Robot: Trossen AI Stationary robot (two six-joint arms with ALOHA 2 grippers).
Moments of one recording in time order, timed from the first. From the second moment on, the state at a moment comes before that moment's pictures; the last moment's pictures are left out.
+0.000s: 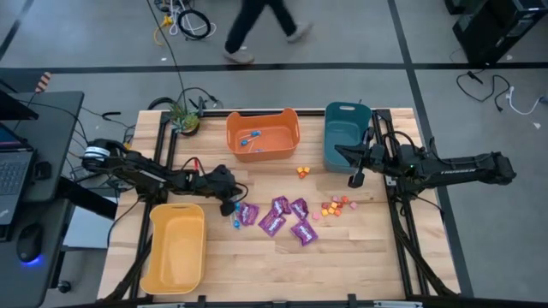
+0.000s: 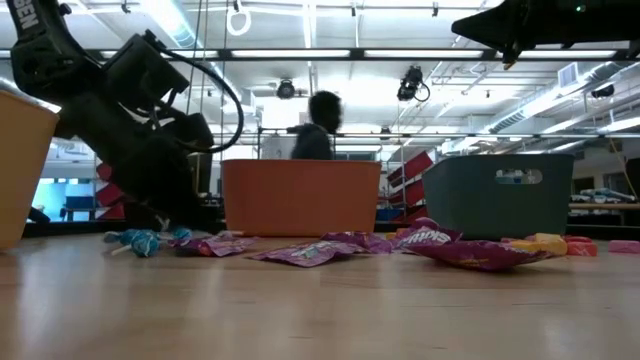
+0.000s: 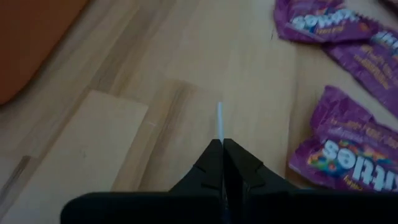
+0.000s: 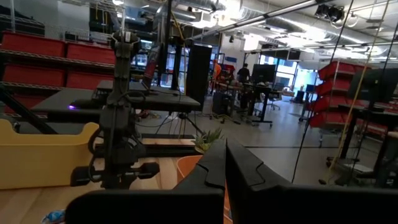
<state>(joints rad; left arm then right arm) -0.03 1.42 0.30 0.43 -0.16 -0.28 -0.03 0.58 0.33 0.40 0.29 -0.18</state>
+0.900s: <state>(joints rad) -0.05 1.23 0.38 0.49 -0.11 -0.06 -0.03 0.58 0.33 0.40 0.29 -0.18</state>
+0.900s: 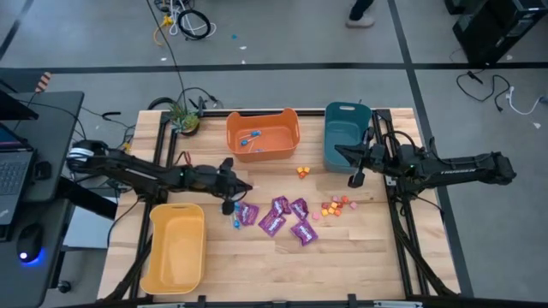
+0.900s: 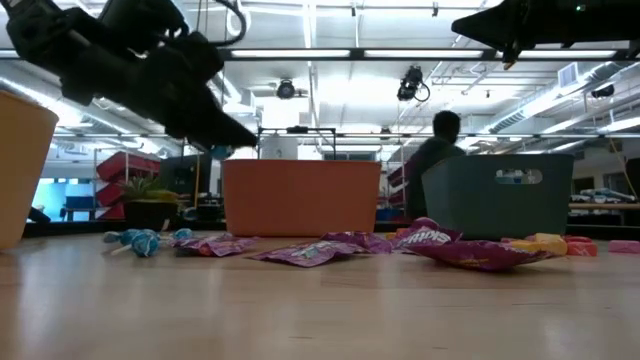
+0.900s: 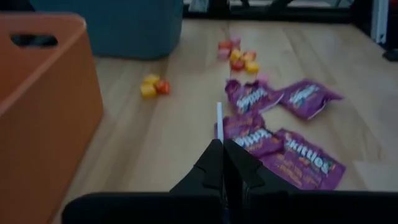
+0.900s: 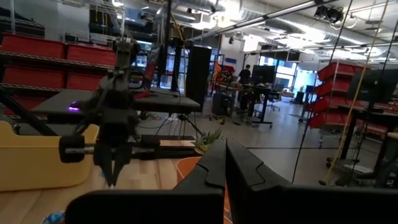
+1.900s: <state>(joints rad) -0.03 1.00 0.38 0.67 -0.07 0.24 -0.03 0.58 0.33 0.40 0.29 -0.18</state>
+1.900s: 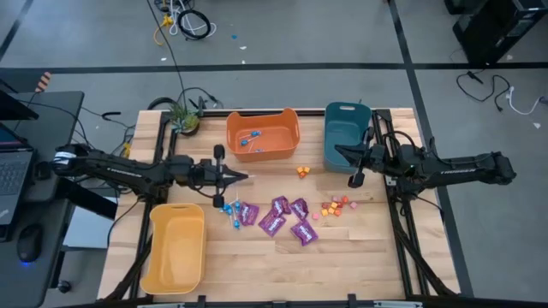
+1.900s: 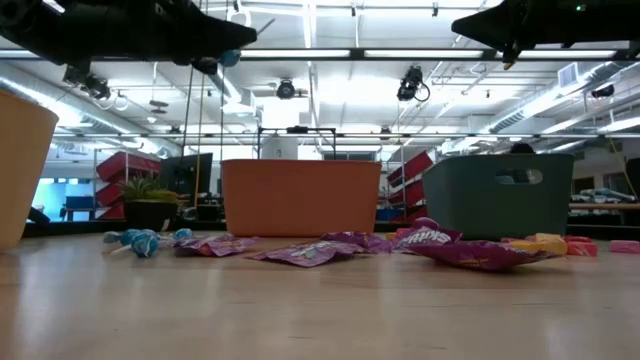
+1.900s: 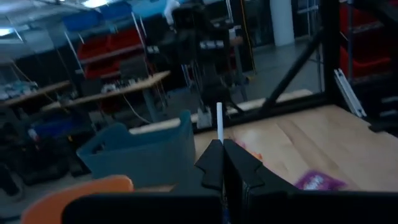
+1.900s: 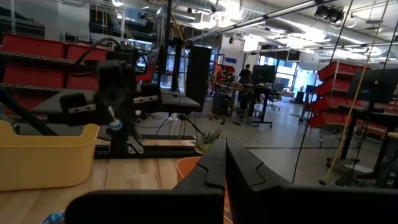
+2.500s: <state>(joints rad) 0.11 1.00 0.38 0.82 -0.16 0.20 -0.03 0.58 0.33 0.40 0.29 -0.16</state>
